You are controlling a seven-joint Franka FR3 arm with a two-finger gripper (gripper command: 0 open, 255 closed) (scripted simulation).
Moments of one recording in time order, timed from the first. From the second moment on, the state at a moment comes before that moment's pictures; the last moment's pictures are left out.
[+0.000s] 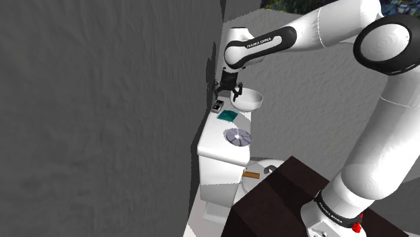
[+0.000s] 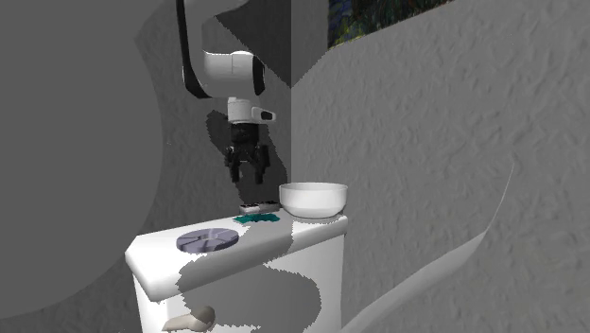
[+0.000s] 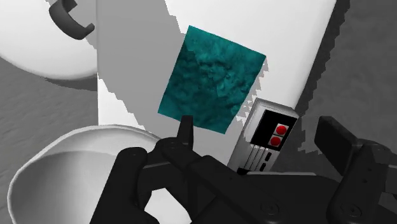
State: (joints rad) arm -0.09 0.19 0.11 -1.89 -0.05 2.09 0.76
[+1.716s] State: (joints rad) arm -0.10 0.42 0.07 -1.71 -0.05 2.16 0.90
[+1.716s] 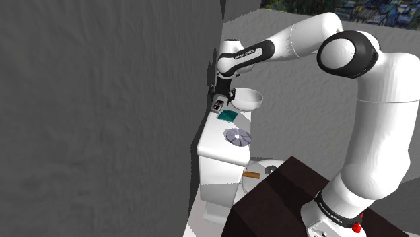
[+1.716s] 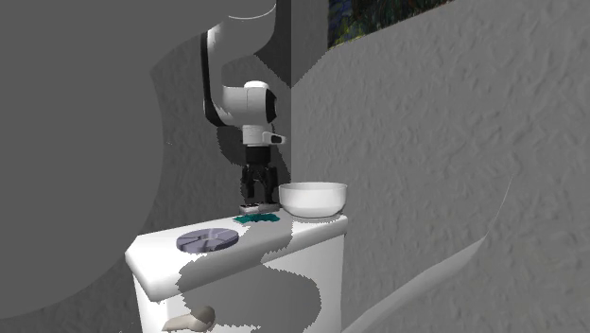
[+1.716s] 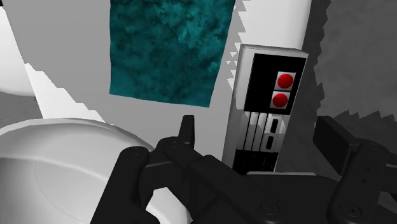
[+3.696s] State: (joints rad) arm -0.09 0.49 0.06 -1.64 -0.07 2.15 0.97
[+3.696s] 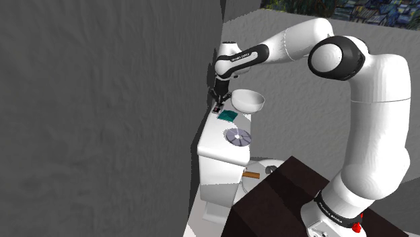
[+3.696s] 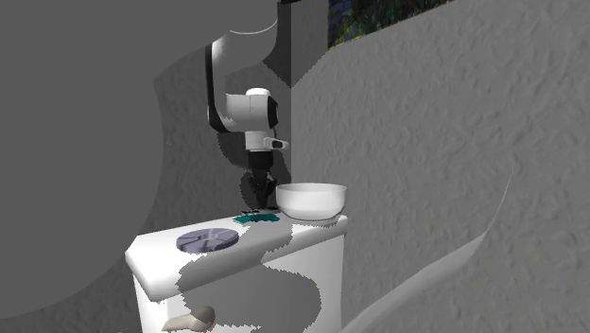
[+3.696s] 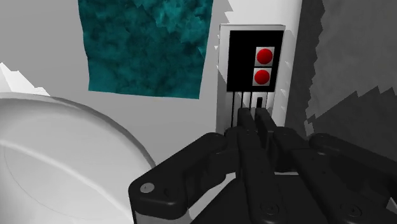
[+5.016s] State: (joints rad) arm -0.12 0.50 0.06 -1.60 -0.06 2.13 0.93
